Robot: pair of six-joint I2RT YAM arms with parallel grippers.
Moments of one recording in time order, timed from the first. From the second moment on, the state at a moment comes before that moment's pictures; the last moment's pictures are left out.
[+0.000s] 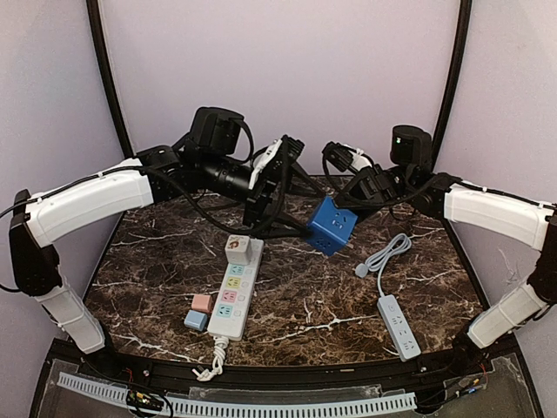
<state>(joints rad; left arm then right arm) -0.92 1.63 1.59 -0.36 0.91 0.46 0.60 1.43 1.12 0.18 -1.50 0.89</state>
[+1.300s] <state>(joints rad) -0.93 1.69 1.65 -0.44 0.93 0.52 0.60 1.47 1.13 0.19 -1.51 0.89</state>
